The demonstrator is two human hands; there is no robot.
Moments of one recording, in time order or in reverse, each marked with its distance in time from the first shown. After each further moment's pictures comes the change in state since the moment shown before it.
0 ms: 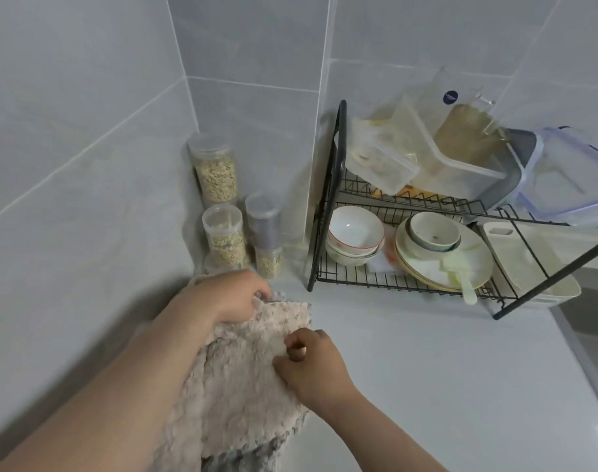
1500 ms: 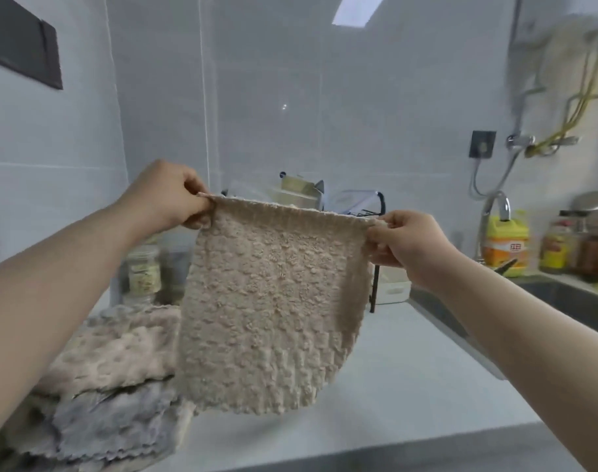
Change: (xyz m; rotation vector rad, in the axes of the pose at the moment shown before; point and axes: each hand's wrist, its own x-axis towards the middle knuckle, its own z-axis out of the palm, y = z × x) left_hand -0.175 0.154 -0.018 -0.487 0.989 0.391; right_hand -0.209 0.075 -0.195 0.467 0.758 -0.410
